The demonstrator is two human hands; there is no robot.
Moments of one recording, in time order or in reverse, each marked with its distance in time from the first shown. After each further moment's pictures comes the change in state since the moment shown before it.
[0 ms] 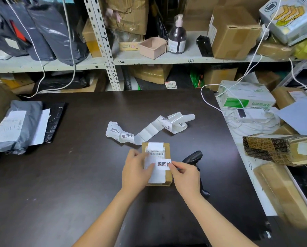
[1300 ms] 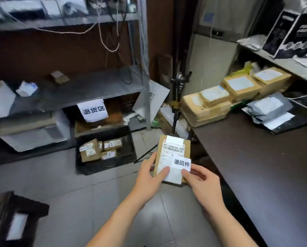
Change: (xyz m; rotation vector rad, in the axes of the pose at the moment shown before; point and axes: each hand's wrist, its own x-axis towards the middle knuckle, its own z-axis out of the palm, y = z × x) left_hand -0.466 -0.223 -0.210 -0.732 0.915 -0.676; right_hand -0.417 -0.057 0.204 0.021 -1.289 -0.436
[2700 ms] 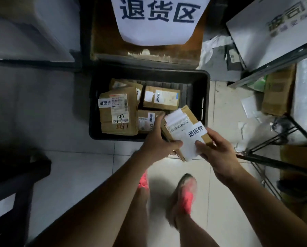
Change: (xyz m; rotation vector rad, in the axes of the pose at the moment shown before) left_hand 0.552 -0.470 -0.345 -0.229 0.057 -0.549; right_hand 0.525 0.332 0.538 -0.188 -0.380 0.525
